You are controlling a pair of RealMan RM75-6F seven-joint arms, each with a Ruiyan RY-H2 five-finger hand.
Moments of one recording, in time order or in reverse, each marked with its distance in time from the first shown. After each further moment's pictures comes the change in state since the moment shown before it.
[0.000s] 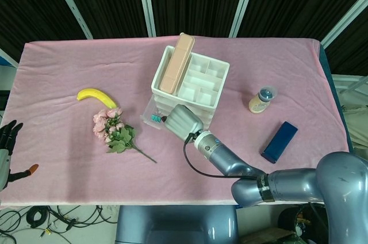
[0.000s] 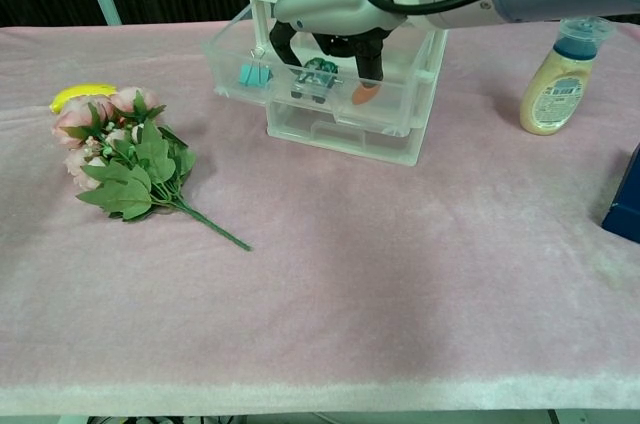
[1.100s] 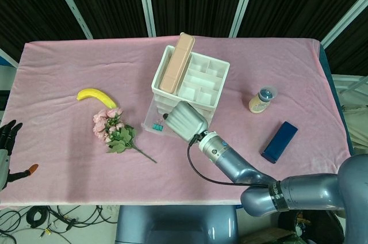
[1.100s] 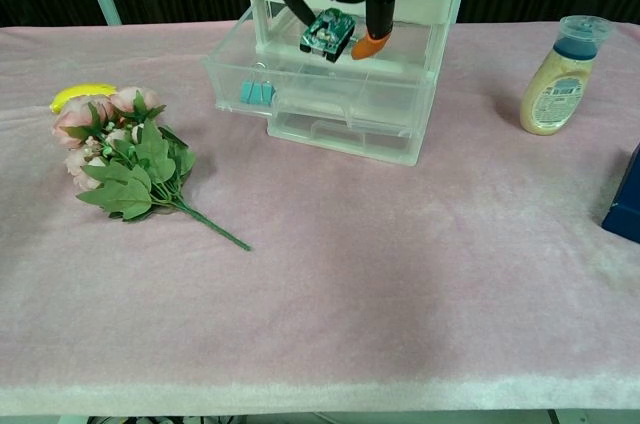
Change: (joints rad) left arm 0.003 0.001 0.000 0.002 0.008 0.009 -0.010; right arm -0.018 0.134 0.013 -0.178 -0.047 0.128 -0.008
